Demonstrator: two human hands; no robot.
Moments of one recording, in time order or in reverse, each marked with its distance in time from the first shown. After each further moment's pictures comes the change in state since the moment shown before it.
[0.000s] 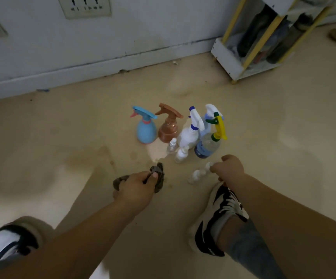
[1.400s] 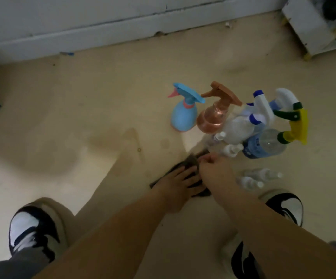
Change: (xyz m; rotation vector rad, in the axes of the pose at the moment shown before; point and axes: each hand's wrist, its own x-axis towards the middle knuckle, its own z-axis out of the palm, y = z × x) left_hand 0.132 -0.096 0.076 1.016 -0.321 0.858; right_hand -0.018 -0.059 0.151 0.099 -0.174 -0.192
